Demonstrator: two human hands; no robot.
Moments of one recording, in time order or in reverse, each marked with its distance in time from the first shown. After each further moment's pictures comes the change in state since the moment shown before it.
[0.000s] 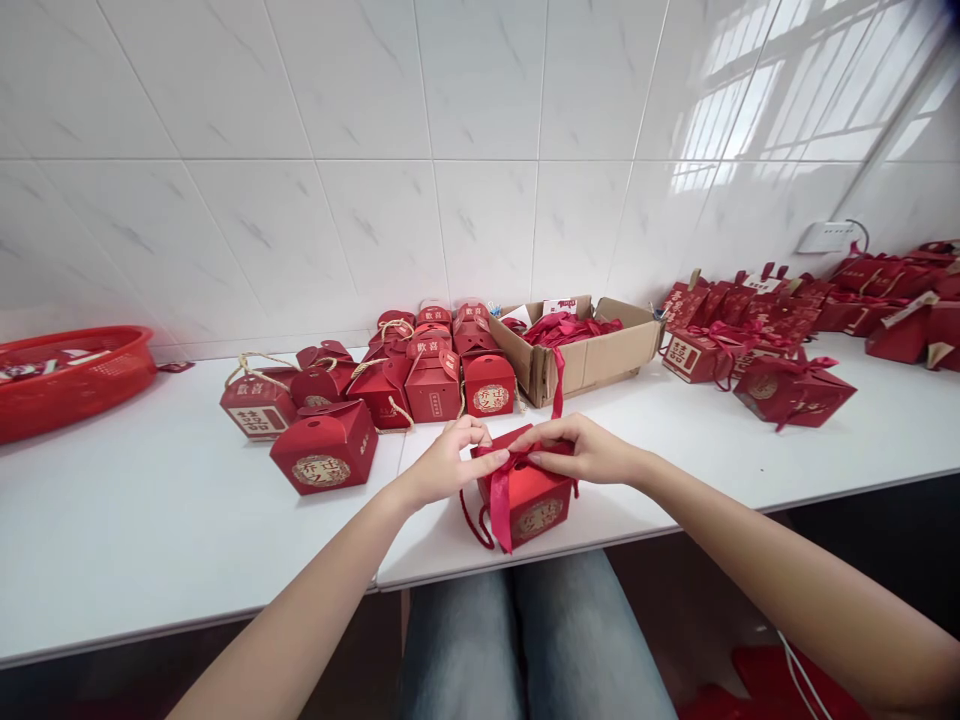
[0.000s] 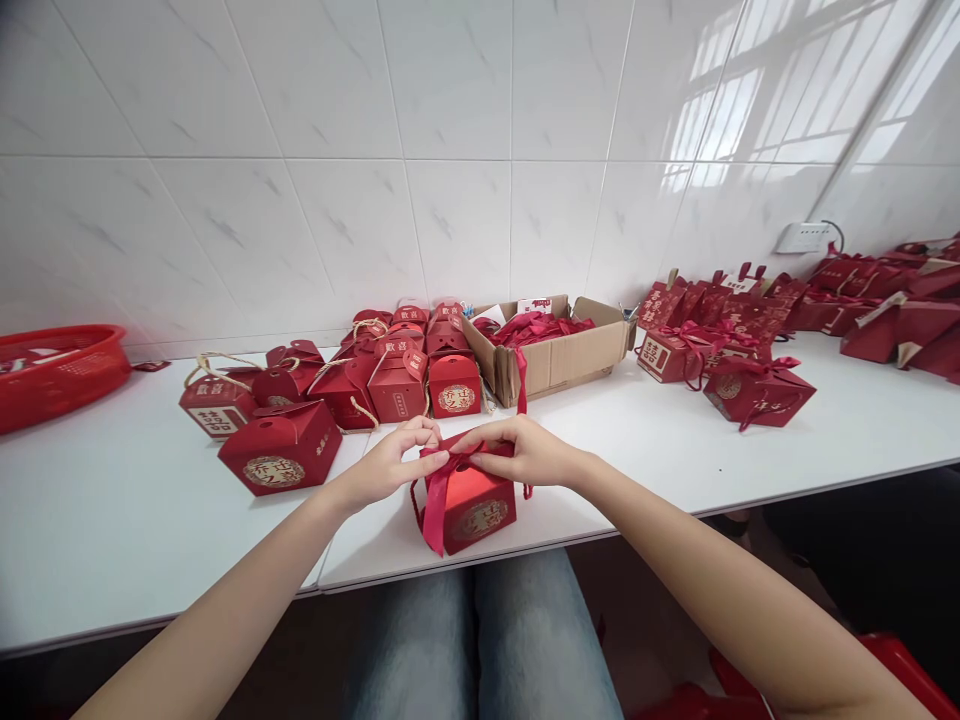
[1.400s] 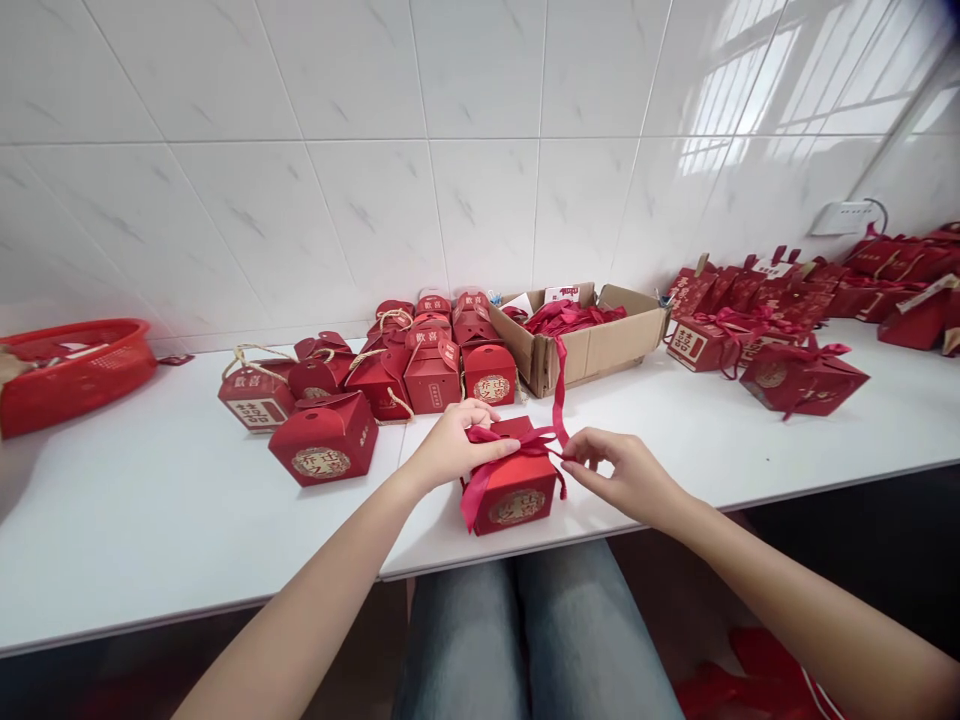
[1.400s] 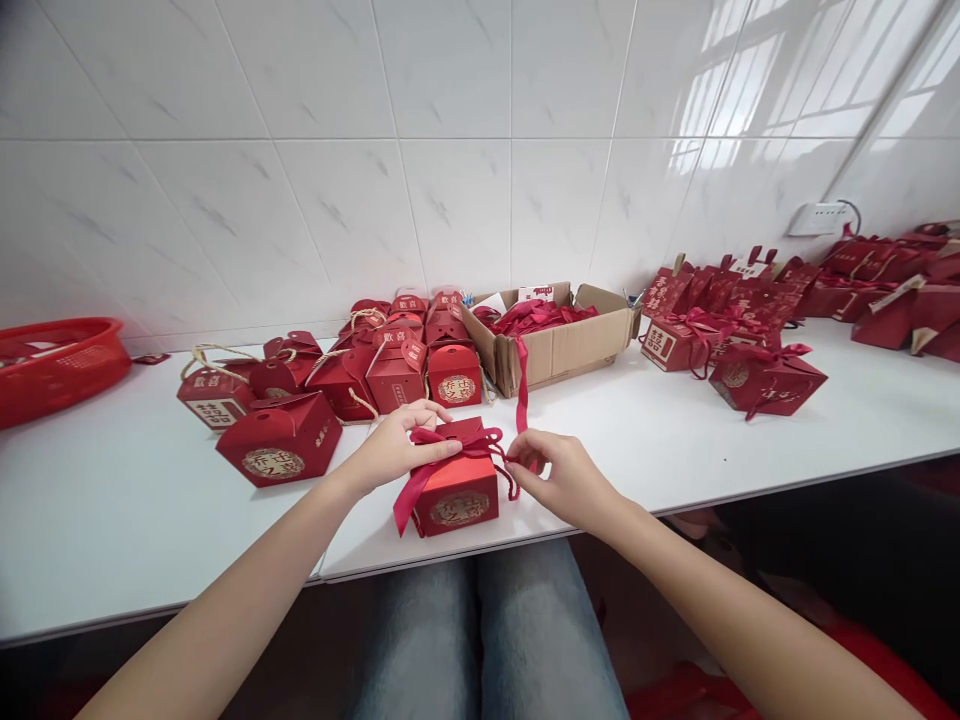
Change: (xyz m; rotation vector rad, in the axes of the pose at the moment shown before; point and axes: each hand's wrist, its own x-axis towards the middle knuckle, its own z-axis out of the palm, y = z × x) left_hand 0.009 0.004 0.003 0.018 0.121 -0.051; right_hand -0.049 -0.003 0.021 -0.255 0.364 0.269
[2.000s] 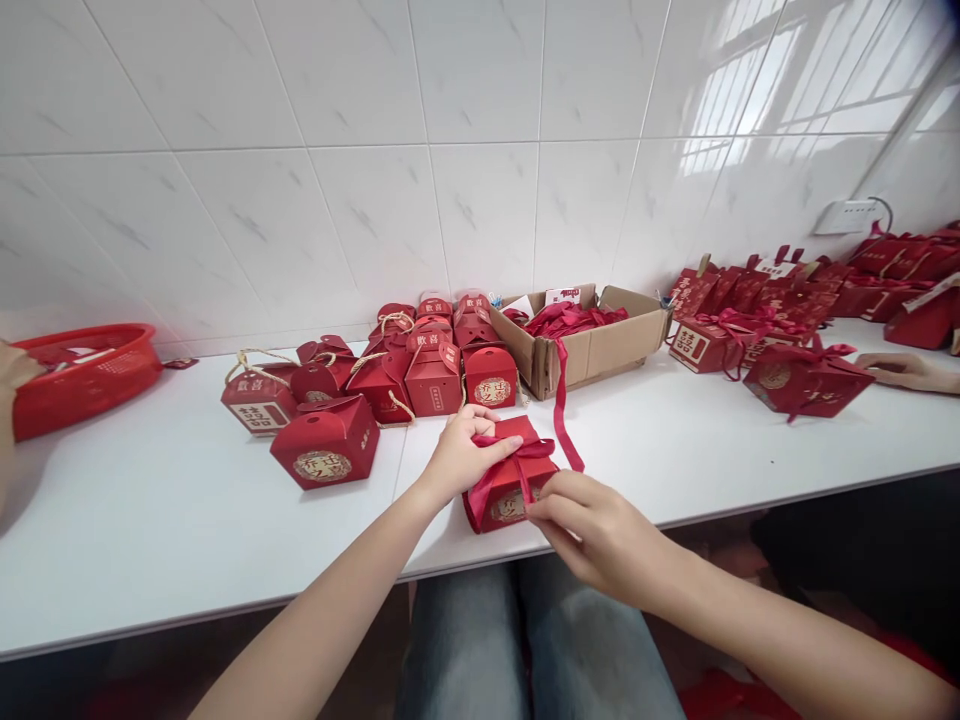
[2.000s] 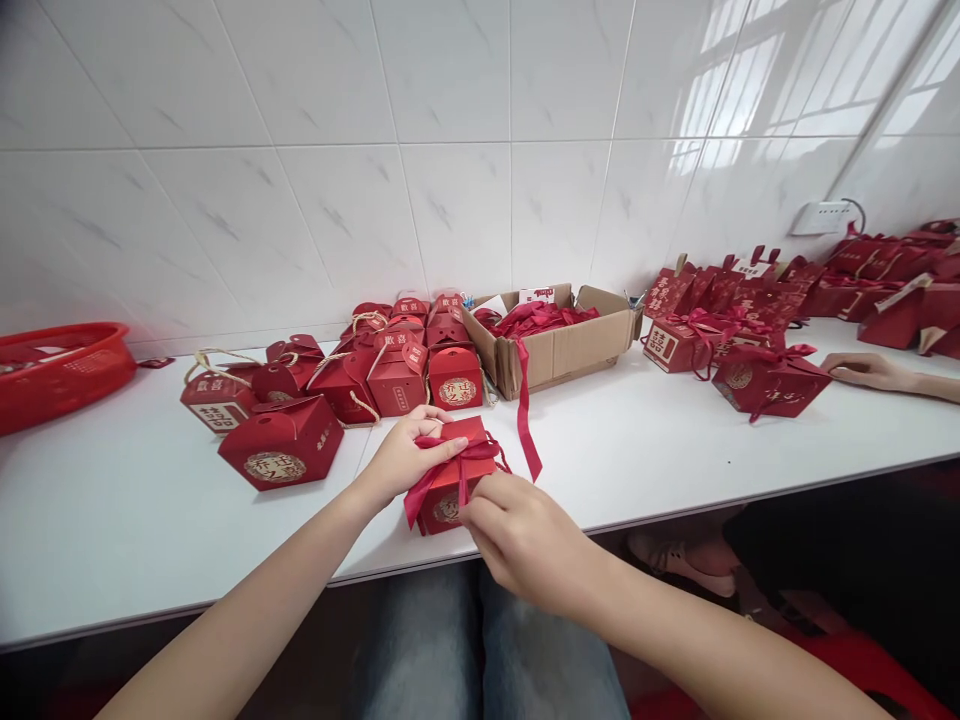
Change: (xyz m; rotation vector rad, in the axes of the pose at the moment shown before) left_hand 0.002 -0.012 0.022 -0.083 0.121 -0.013; right_hand -0.022 -0.036 0.035 -0.294 0.052 -0.525
